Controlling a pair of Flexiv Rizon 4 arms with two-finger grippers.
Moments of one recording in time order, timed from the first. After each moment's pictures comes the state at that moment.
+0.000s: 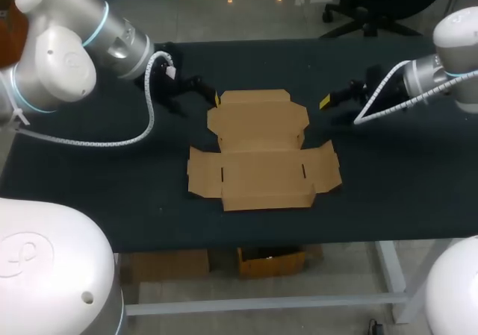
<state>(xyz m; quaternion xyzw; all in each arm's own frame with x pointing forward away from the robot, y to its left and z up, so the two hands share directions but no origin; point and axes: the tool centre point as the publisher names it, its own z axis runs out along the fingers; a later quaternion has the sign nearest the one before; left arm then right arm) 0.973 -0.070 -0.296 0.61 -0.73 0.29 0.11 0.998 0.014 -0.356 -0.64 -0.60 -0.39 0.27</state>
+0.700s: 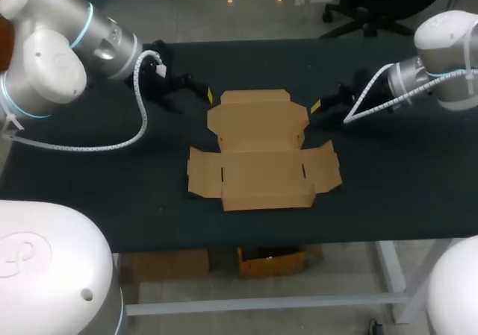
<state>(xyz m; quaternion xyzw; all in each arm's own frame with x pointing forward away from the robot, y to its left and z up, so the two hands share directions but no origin) 0.976 -0.057 -0.289 0.60 -0.72 0.32 0.12 1.024 0.029 -0.390 -0.65 -0.60 -0.37 0.29</state>
